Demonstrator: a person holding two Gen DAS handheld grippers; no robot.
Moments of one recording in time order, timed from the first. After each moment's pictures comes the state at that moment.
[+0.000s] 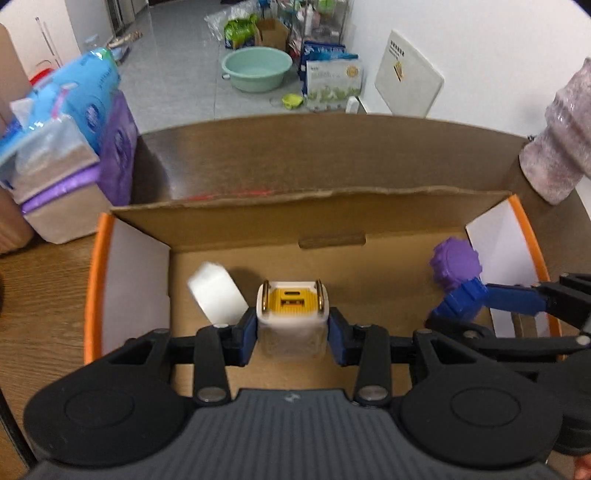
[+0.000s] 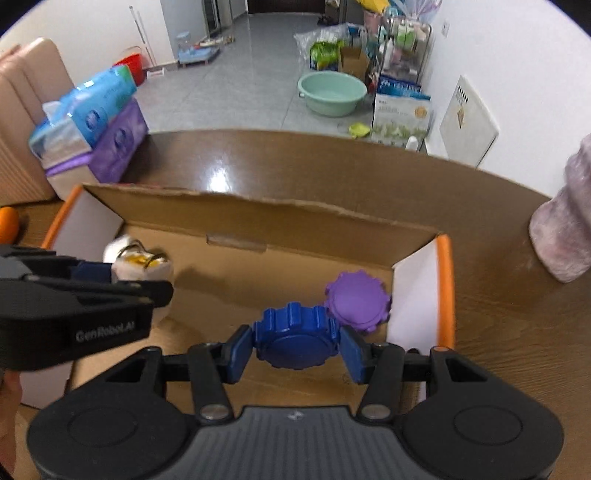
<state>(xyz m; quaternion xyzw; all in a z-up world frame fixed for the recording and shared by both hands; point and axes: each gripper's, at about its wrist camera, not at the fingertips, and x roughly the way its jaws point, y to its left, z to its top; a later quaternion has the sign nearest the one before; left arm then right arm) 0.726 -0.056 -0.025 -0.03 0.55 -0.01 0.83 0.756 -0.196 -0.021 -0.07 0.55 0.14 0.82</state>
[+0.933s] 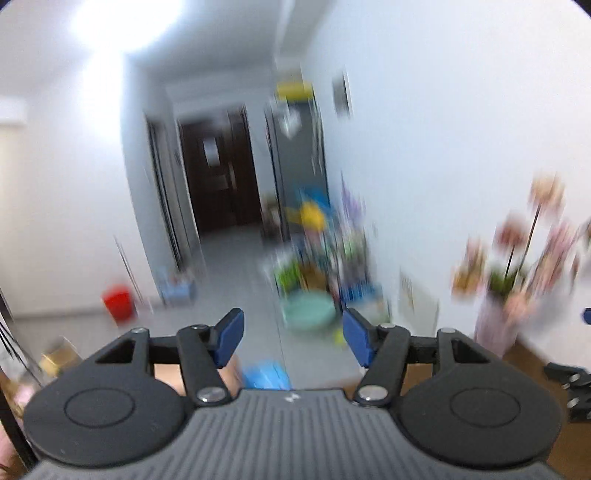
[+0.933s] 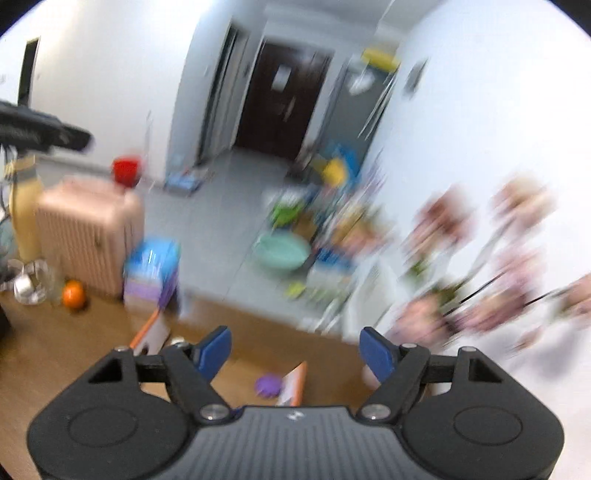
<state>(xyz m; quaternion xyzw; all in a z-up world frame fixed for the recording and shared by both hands) 0.436 -0.003 0.438 0.07 0.16 0.04 0.98 0.472 -0.234 0.372 -0.17 0.24 0.07 0.95</state>
